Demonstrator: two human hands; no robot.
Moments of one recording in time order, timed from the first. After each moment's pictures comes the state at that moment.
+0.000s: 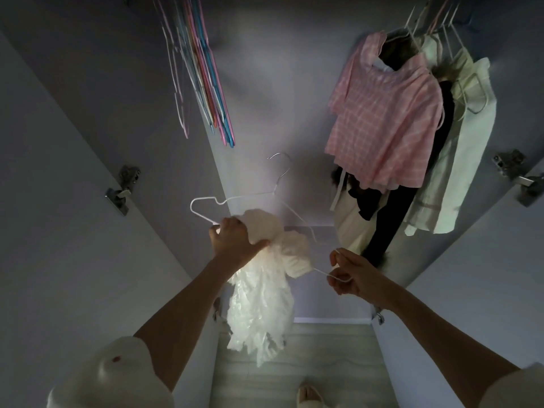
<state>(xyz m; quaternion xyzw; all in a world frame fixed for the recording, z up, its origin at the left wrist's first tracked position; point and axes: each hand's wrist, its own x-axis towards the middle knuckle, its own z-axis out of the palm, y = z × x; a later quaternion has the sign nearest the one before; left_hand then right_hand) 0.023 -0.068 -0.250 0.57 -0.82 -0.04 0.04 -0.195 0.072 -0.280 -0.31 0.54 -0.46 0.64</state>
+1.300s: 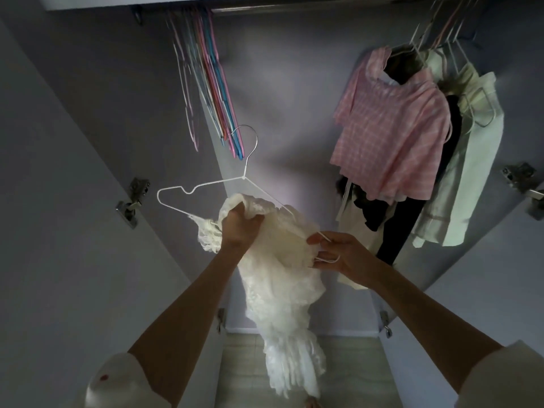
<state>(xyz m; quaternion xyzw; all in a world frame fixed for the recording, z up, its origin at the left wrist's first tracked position) 0.008 -0.087 -0.204 0.60 -0.65 -0.34 0.32 -0.172 0.020 -0.234 -0.37 0.50 -0.48 0.62</state>
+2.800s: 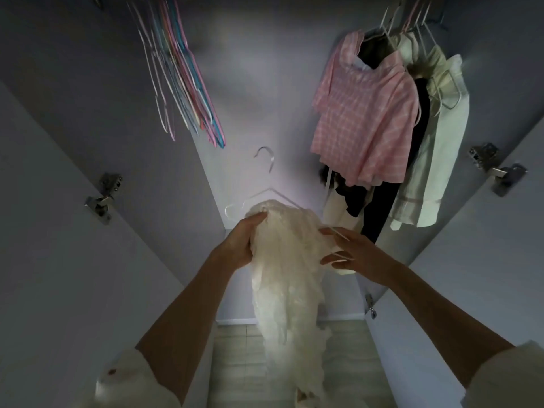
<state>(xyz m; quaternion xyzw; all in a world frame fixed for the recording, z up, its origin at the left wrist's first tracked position) -0.014 -0.053 -0.218 0.39 -0.42 -0.79 0.23 -0.215 0.070 -0.240 -0.37 0.57 -0.45 0.58</state>
